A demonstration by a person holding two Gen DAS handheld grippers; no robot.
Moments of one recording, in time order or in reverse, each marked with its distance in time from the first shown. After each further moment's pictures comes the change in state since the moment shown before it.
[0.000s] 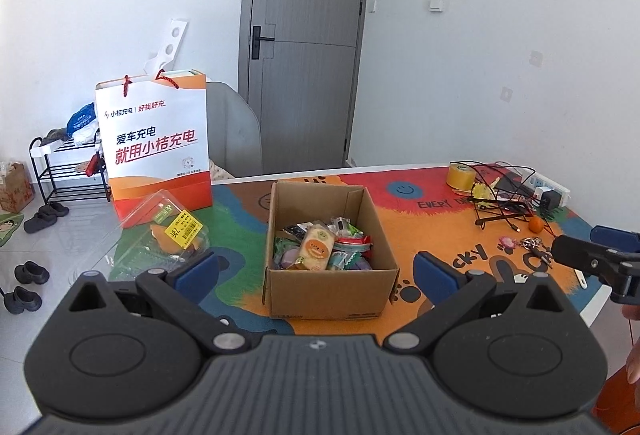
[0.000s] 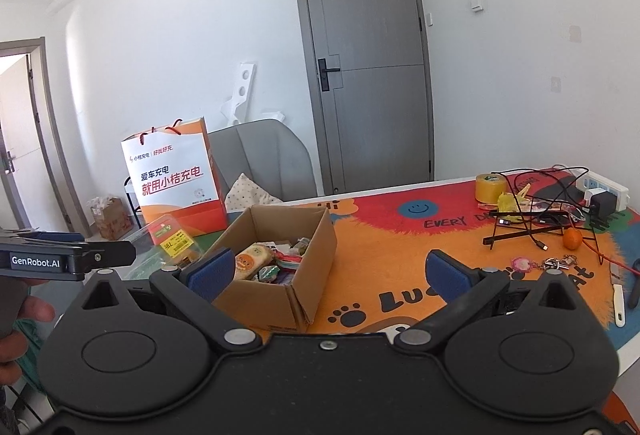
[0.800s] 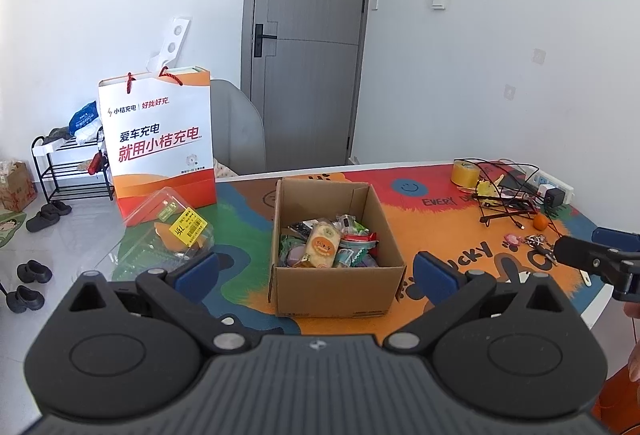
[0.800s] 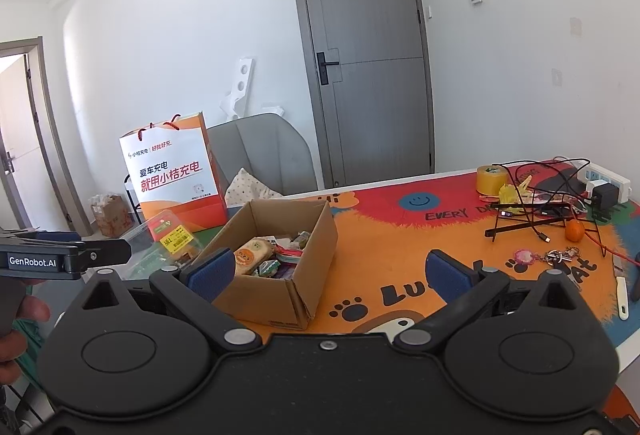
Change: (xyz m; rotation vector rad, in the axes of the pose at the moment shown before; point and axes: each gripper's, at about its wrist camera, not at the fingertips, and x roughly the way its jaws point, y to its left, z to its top) left arm 0.003 0.005 -0.001 0.002 0.008 0.004; right arm 0.003 0.002 -0.002 0.015 0.018 -0.003
